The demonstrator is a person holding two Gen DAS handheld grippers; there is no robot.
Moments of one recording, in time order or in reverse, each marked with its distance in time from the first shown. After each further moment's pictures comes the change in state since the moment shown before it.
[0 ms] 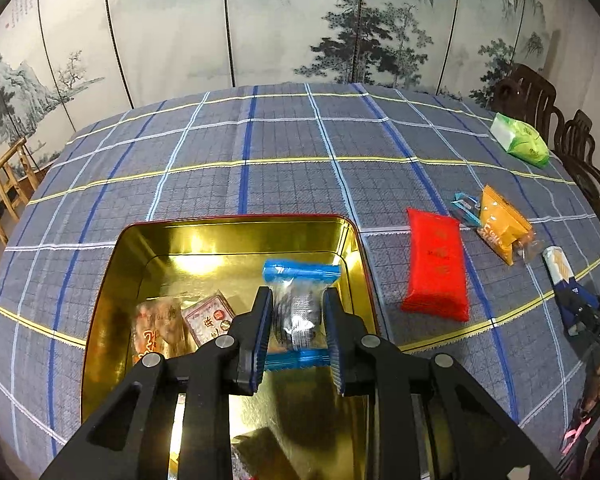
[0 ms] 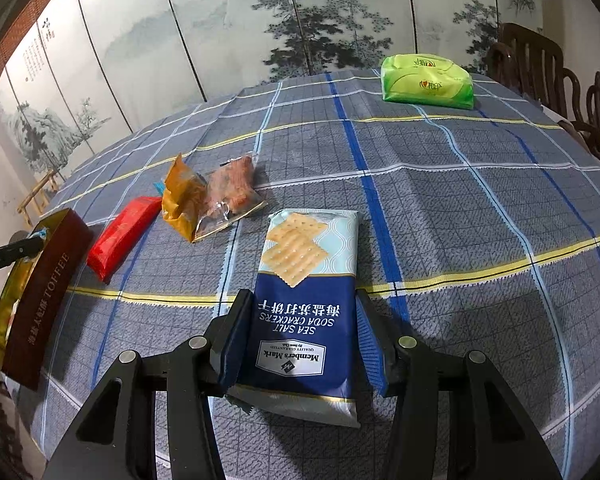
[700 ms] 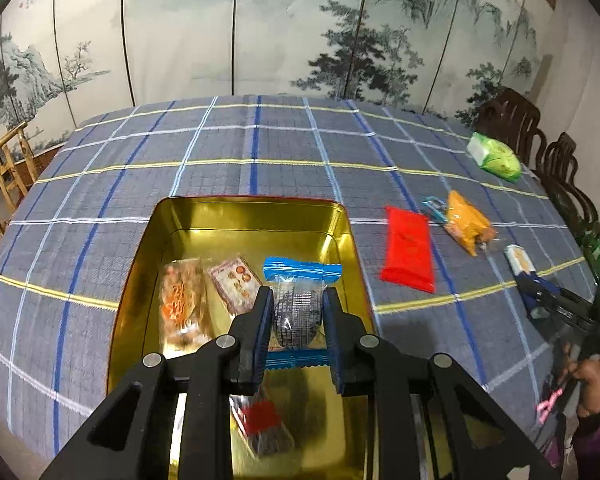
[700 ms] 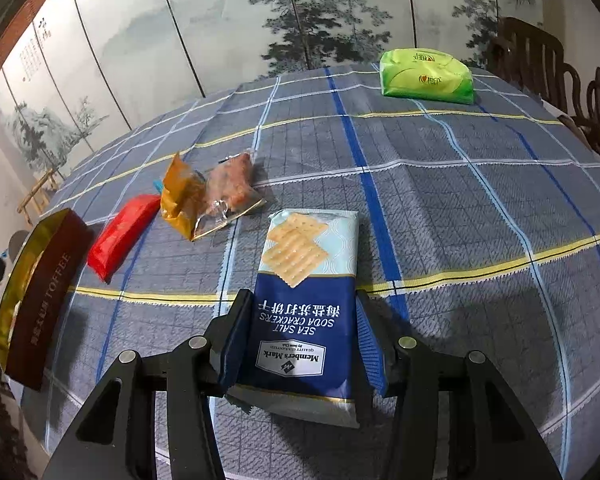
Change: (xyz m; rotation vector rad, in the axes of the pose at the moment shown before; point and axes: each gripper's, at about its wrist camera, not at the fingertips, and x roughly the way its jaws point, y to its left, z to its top) left arm -0.049 0.019 -0.026 -0.055 -0.035 -0.076; right arm 0.000 -0.001 0.003 0.008 0.020 0.002
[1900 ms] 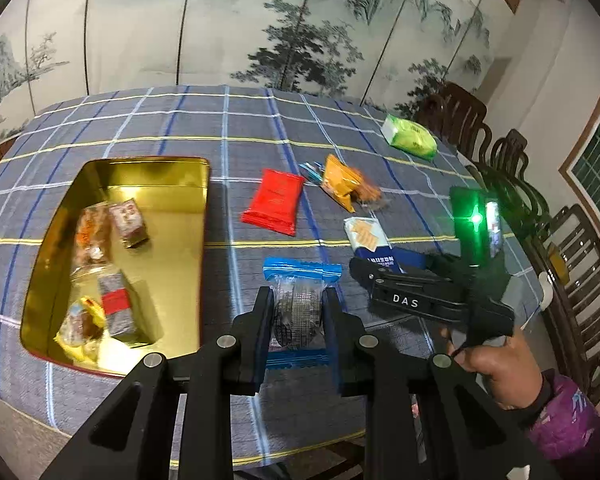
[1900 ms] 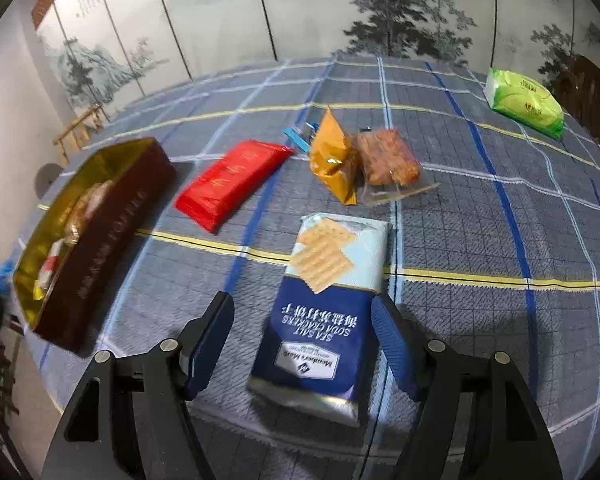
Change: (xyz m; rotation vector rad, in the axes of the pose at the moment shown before) left arm -0.067 -0.086 -0.055 -0.011 0.012 -0.195; right arm 0.004 0.101 -0.015 -0.198 0.116 0.096
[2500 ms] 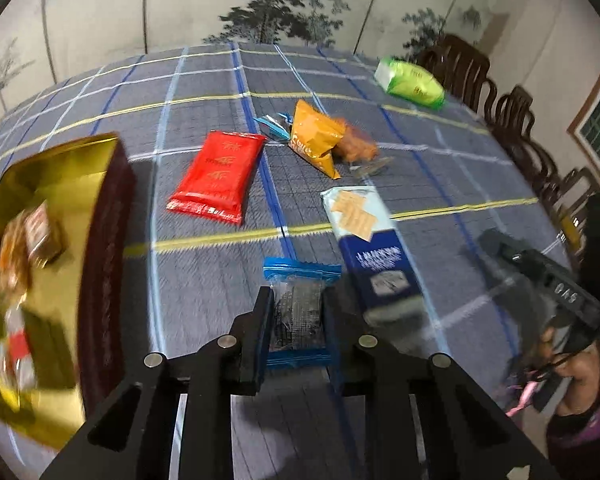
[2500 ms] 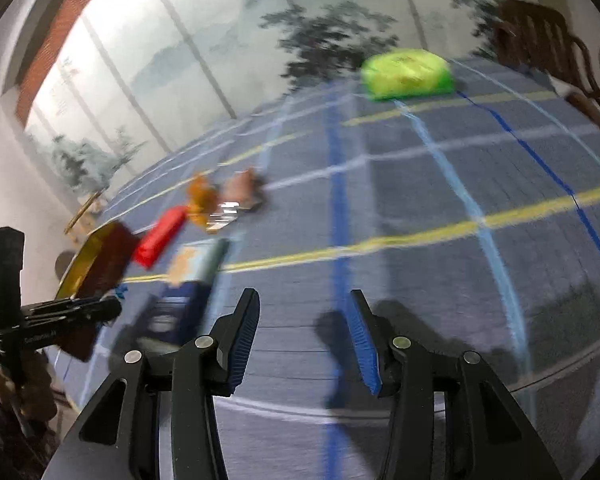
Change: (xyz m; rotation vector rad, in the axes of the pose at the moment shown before) left arm 0.098 -0.043 0.010 0.069 0.139 0.020; right arm -0.068 -0.138 -0.044 0.216 -0.189 0.108
